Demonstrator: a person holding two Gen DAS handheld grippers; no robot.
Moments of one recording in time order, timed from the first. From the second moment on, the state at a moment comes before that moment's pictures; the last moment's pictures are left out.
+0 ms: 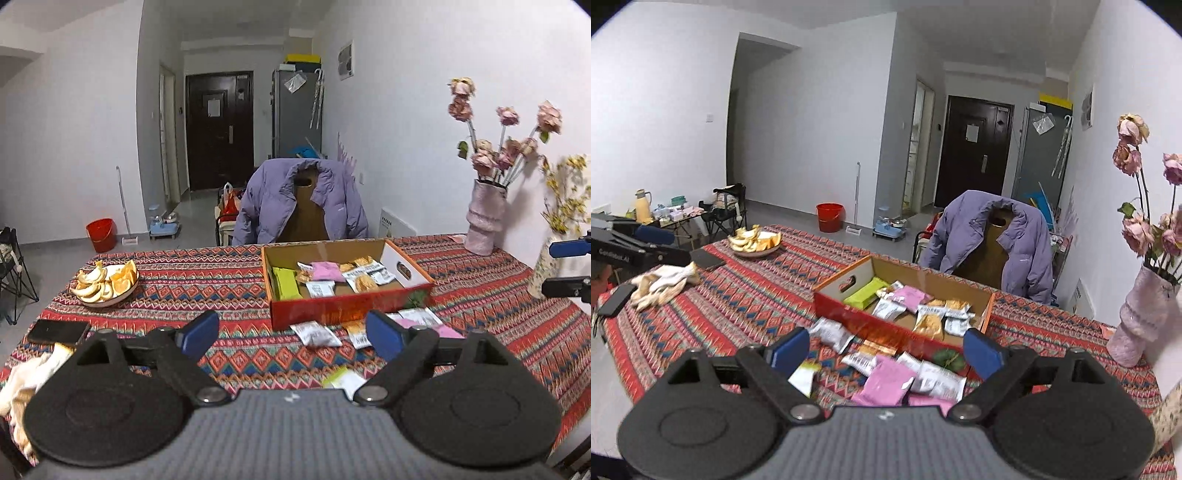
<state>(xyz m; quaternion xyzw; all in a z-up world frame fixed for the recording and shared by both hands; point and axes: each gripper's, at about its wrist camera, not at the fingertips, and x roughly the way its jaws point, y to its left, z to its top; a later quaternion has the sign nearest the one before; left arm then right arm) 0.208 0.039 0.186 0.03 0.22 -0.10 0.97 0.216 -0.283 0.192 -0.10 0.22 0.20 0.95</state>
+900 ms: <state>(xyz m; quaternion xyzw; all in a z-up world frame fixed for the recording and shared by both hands) 0.149 0.035 0.081 -0.02 0.26 -0.05 0.96 0.154 -0.255 0.060 -0.09 0.26 0.19 0.94</state>
